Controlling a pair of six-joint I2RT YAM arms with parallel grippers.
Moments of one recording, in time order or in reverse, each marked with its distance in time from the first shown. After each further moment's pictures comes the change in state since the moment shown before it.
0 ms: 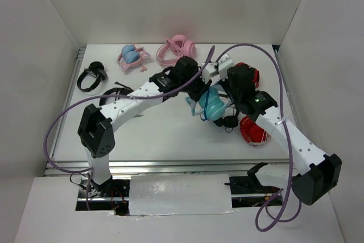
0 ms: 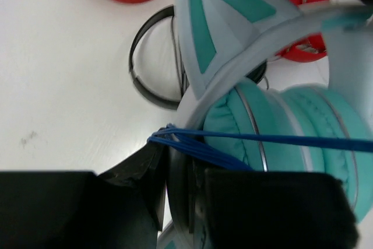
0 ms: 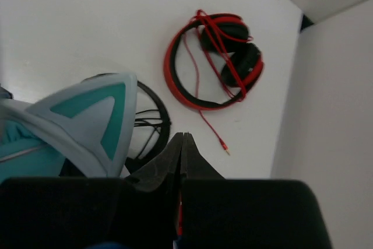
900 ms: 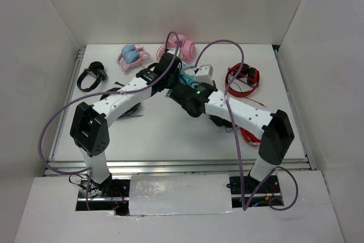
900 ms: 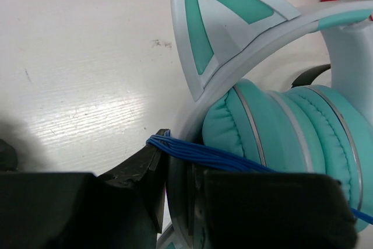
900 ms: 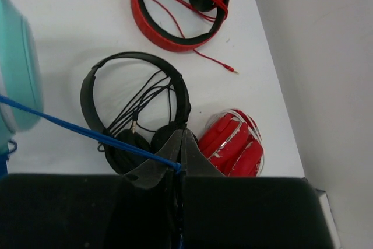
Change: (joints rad) left arm 0.160 -0.024 -0.089 -0.063 -0.484 -0.500; right arm 0.414 0.524 0.371 -0.707 0.830 1.121
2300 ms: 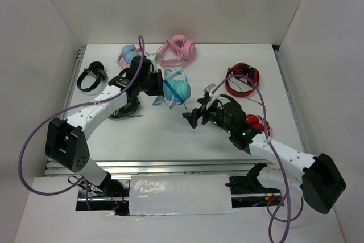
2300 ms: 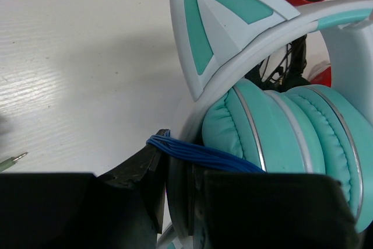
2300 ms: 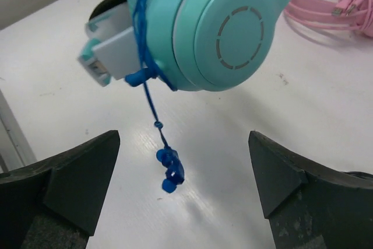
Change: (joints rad) left arm 0.161 -0.269 -0.267 0.037 0.401 -0.113; right arm -0.198 -0.593 -0.970 1.642 -1.294 -0.738
